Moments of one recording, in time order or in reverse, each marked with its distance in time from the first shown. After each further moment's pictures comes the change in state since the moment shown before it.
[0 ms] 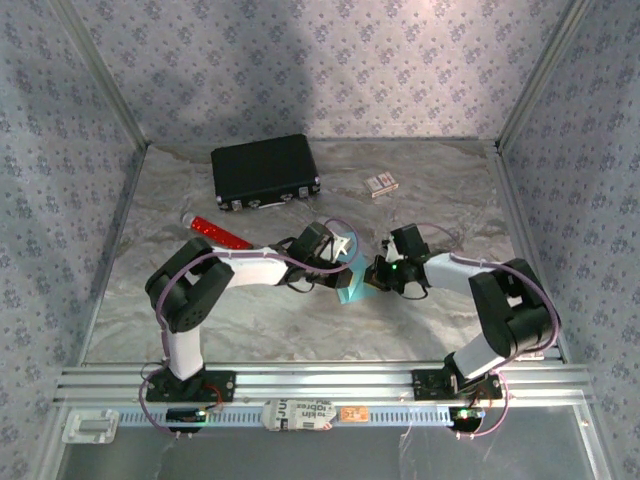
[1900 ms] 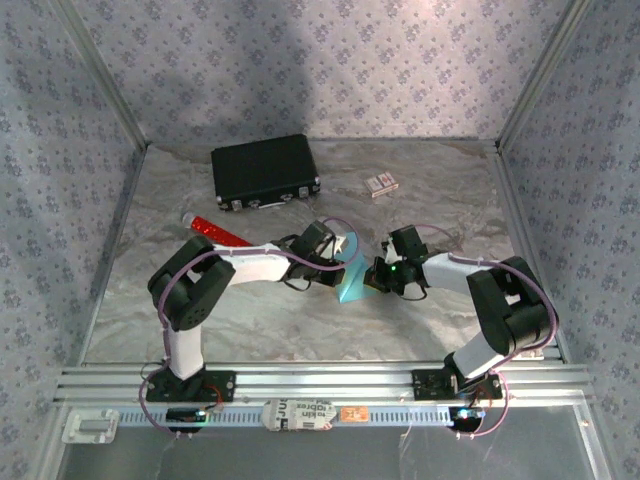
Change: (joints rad) left arm 0.006 0.017 0.050 -0.139 -0.174 0.060; right arm 0.010 0.006 -0.001 0.000 0.014 0.000
